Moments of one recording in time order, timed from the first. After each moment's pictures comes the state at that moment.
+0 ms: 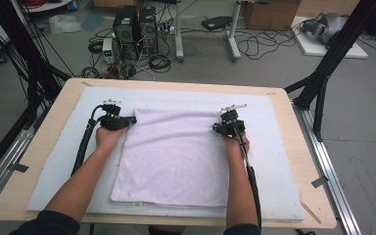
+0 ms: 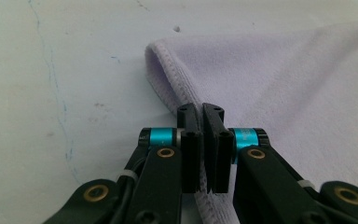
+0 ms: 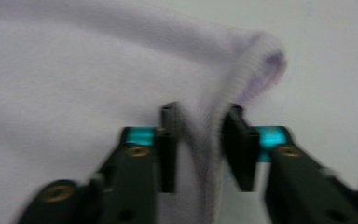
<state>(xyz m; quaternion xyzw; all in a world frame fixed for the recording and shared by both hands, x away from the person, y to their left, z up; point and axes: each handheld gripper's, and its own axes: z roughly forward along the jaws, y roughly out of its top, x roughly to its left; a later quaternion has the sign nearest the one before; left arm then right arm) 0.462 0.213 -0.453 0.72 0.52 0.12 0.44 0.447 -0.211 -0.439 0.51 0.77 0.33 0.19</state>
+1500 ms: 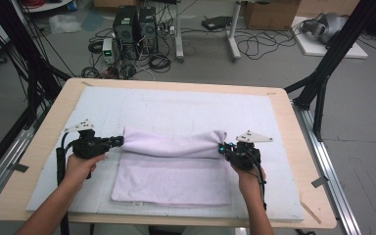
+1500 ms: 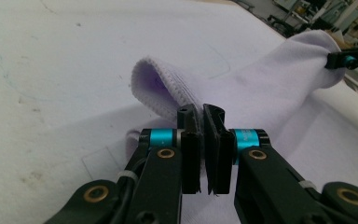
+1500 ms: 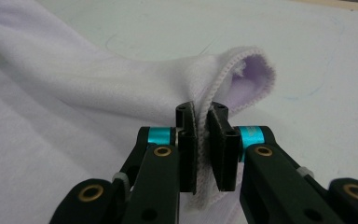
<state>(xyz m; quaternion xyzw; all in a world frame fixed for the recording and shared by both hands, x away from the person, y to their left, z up) 0.337 0.249 -0.421 0.73 0.41 0.07 0.54 0.313 -0.232 -0.410 0.43 0.76 0.45 0.18</state>
